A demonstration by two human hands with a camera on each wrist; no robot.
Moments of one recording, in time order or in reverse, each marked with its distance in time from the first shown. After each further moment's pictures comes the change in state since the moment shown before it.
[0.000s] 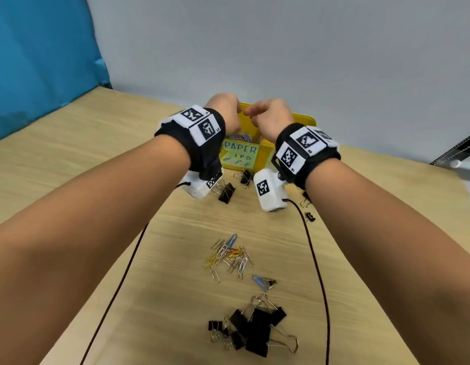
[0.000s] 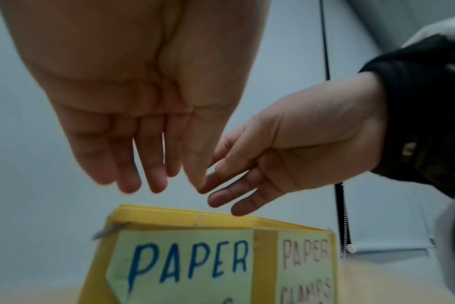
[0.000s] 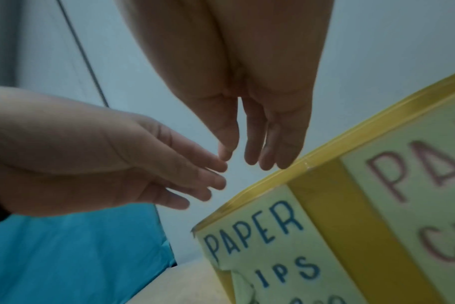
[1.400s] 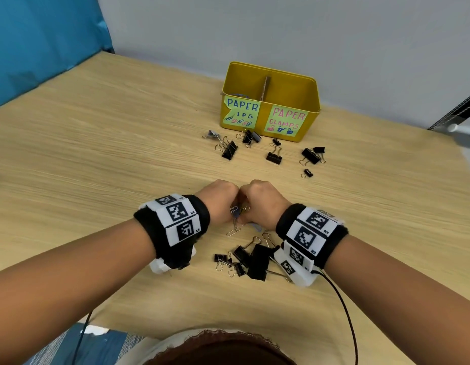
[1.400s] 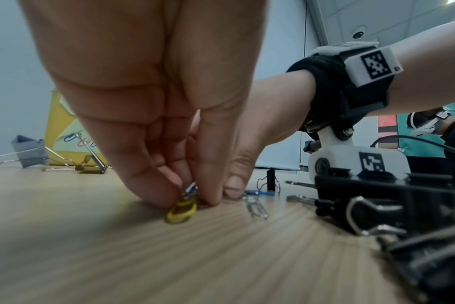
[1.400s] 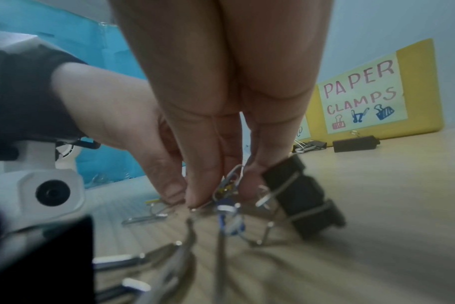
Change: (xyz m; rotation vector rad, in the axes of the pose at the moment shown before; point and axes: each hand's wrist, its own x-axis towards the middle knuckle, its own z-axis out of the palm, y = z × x) left_hand -0.184 -0.035 0.097 0.113 -0.417 0.163; right_hand -0.193 0.069 0.047 -0.504 -0.512 -0.207
